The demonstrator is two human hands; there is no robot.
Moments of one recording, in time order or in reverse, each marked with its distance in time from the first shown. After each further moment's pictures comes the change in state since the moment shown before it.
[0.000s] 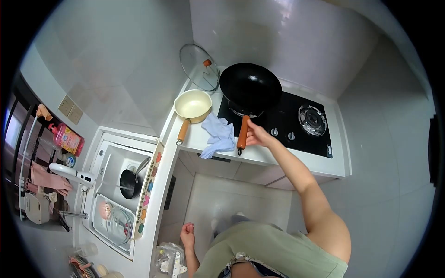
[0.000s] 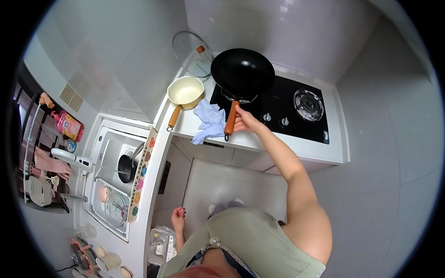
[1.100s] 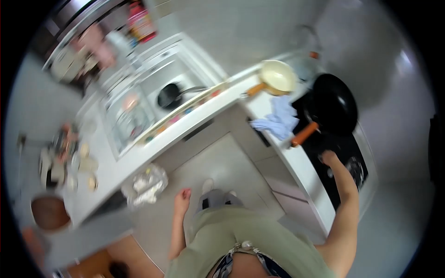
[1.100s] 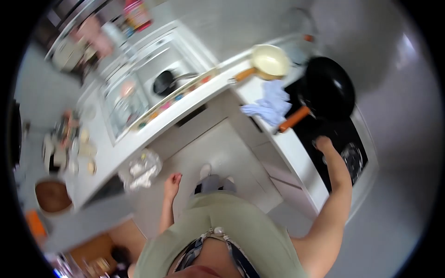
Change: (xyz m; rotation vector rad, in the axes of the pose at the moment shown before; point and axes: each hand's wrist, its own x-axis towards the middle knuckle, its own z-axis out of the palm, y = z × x) left_hand -0.108 0.012 0.037 0.133 0.392 -0.125; right_hand 0.071 -0.001 -0.193 -2.555 -0.282 -0.119
